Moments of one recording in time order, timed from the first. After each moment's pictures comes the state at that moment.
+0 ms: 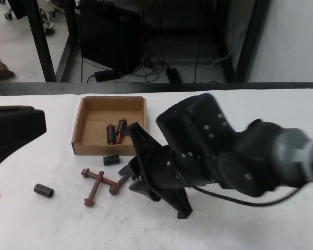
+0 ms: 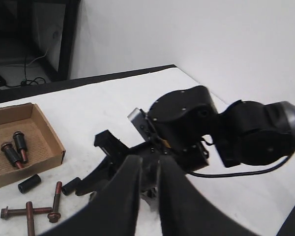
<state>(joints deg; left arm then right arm) -21.0 27.9 -39.6 33.9 23.9 -8.7 44.1 100.7 -58.0 6.3 -8.0 89.7</state>
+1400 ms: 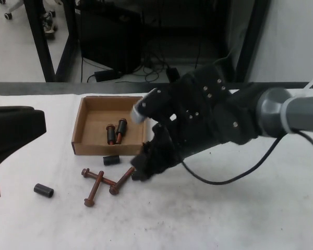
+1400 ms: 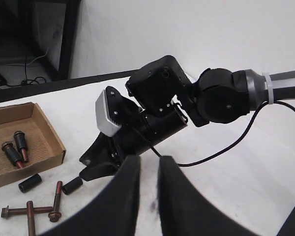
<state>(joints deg) -21.0 27.9 -39.6 34.0 23.7 -8.7 35.6 105.6 -69.3 22.5 -15.7 -29.4</state>
